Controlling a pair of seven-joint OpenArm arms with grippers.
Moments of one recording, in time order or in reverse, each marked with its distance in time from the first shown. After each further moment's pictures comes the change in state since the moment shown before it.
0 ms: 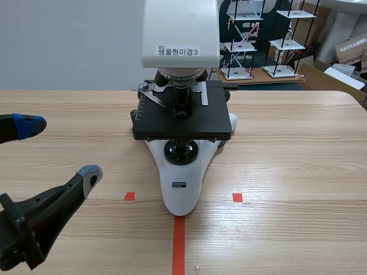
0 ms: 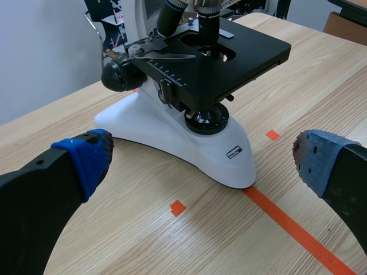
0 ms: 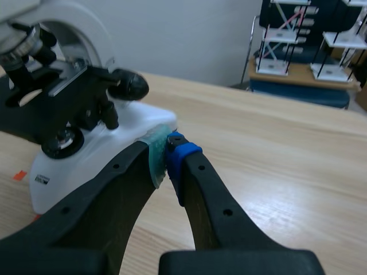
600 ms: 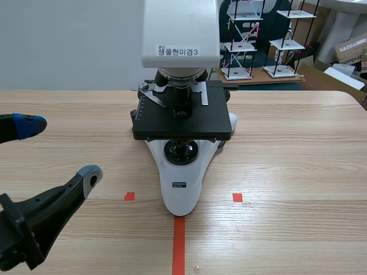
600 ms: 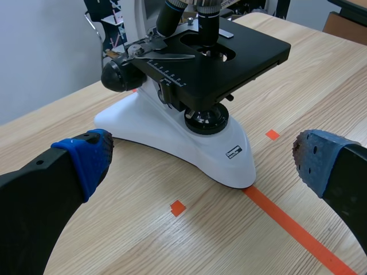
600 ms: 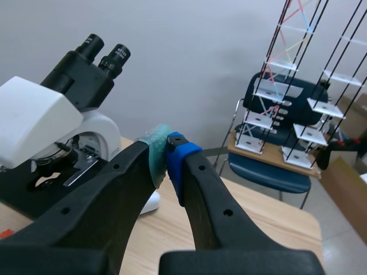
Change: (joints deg) left arm 0.0 -0.1 0.0 0.0 0.0 0.0 0.0; right arm 0.3 7.7 23.4 15.8 19.6 -6.2 -13.7
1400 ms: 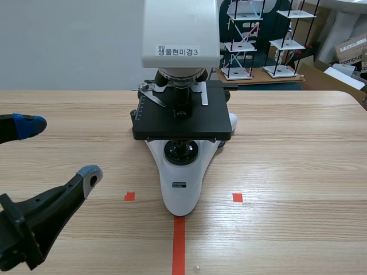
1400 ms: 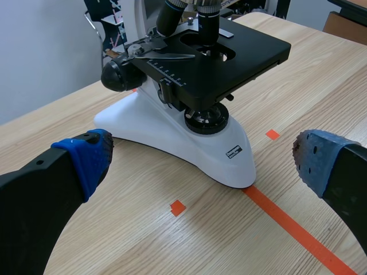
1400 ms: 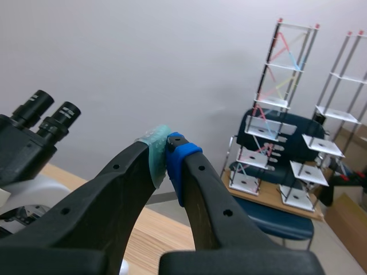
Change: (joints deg) left arm 0.0 0.0 0.0 0.0 0.0 0.0 0.0; right arm 45.5 14.9 -36.4 -24.6 -3.6 -3.4 0.2
